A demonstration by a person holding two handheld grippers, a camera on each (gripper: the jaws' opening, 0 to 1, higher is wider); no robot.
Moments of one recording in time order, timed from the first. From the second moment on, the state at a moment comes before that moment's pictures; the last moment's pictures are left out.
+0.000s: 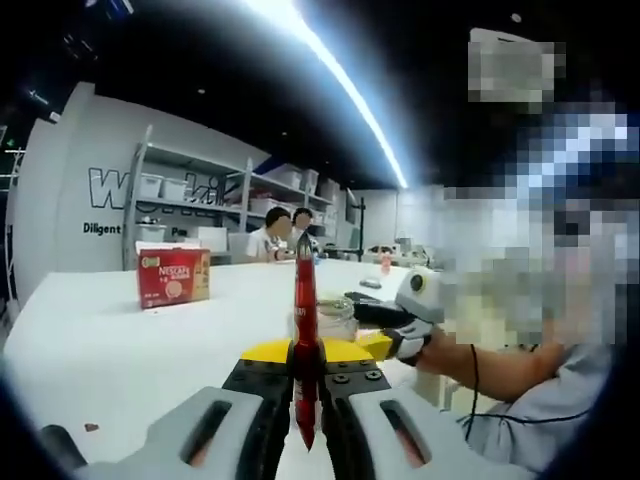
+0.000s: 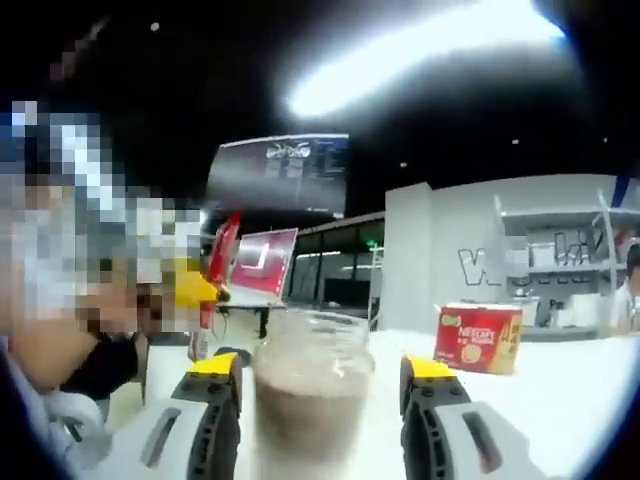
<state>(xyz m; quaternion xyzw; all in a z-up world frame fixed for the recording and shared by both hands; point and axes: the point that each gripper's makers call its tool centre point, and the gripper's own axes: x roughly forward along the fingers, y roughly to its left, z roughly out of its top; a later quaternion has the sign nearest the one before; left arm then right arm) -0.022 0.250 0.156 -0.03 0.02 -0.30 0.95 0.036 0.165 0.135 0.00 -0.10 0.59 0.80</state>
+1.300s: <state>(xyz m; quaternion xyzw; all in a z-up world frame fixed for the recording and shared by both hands) -0.078 0.134 0.185 -0.13 0.00 -0.52 0.84 -0.111 0.166 0.148 0.17 -0.06 0.75 0.63</state>
